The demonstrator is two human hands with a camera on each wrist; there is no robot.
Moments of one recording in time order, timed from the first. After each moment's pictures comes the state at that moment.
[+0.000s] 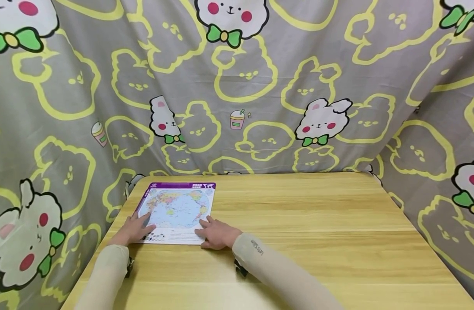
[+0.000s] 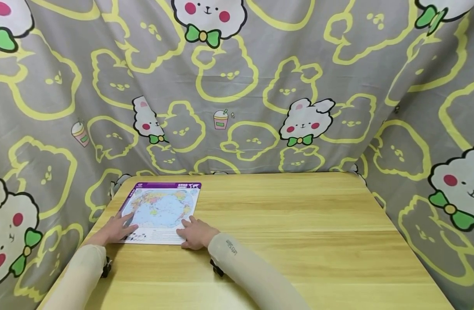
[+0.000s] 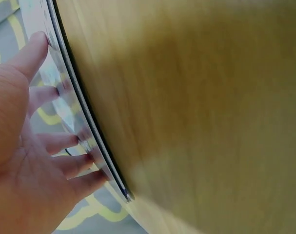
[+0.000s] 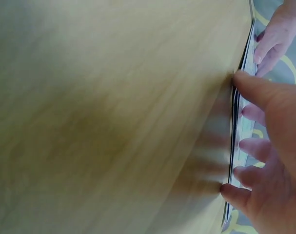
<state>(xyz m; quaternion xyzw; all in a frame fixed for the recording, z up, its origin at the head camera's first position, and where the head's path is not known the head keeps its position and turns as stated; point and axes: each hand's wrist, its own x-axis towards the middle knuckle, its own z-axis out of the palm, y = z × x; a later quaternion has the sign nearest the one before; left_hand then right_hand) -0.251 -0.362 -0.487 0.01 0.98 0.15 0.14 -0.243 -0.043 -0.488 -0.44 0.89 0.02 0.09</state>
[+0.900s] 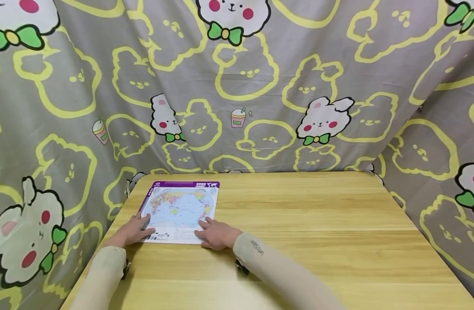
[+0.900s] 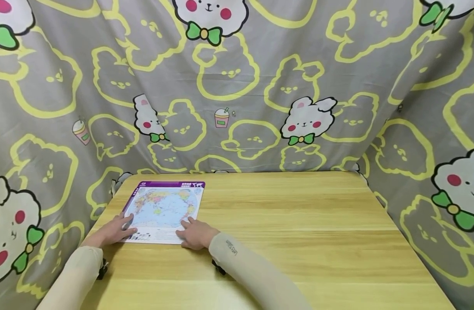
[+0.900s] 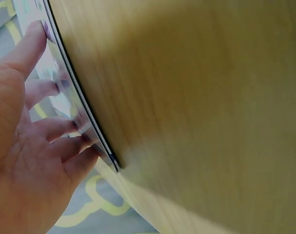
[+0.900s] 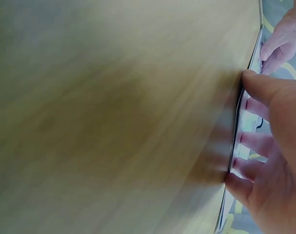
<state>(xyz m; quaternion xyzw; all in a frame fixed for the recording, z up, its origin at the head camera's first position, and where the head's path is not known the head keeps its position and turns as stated) -0.242 -0.366 -0.484 0.05 0.98 0.13 0.15 -0.241 -0.042 -0.491 -0.47 0.88 0.05 0.08</state>
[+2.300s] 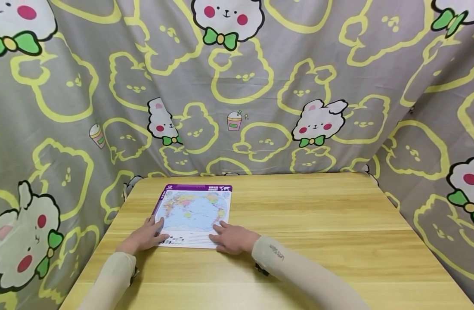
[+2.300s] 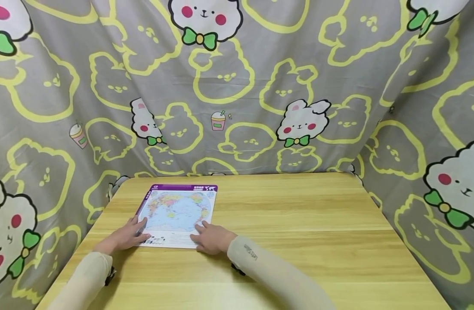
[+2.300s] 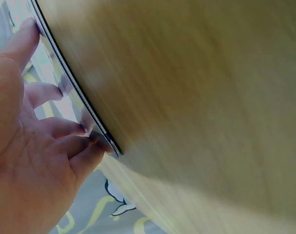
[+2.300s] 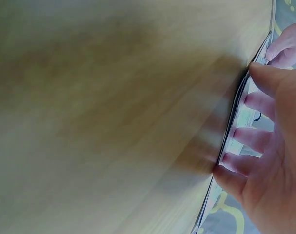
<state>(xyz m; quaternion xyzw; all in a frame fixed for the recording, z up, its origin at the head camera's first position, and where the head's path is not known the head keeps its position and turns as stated) -0.231 -0.316 -0.487 0.10 0.97 0.15 0.15 -0.232 0.015 -0.492 -0.47 0.87 0.06 0.08</state>
